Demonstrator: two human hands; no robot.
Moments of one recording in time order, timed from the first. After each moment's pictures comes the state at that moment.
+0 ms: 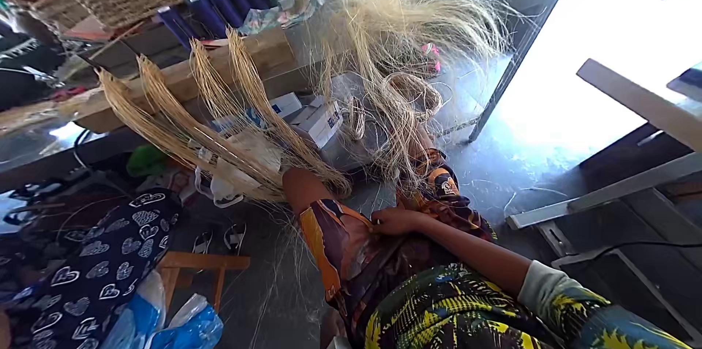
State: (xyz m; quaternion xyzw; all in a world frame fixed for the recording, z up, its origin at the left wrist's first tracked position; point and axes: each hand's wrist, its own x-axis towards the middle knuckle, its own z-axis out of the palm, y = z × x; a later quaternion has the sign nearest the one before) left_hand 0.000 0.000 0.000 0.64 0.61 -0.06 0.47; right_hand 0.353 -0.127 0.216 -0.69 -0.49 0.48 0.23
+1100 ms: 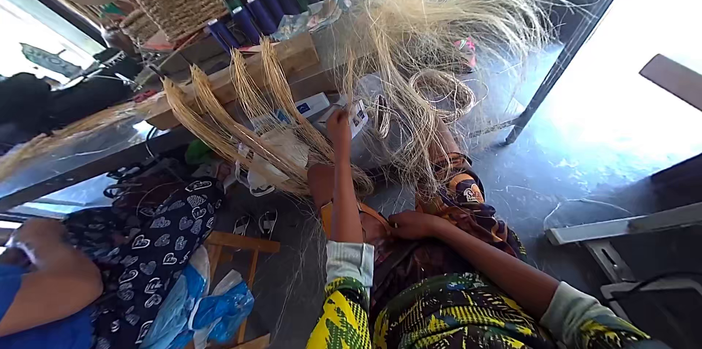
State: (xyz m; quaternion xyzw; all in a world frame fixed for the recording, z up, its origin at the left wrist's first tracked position) left_hand 0.399 0.114 0.321 0.82 0.28 0.31 0.40; right_hand 0.355 -0.130 0.219 -0.67 -0.53 0.48 0.22
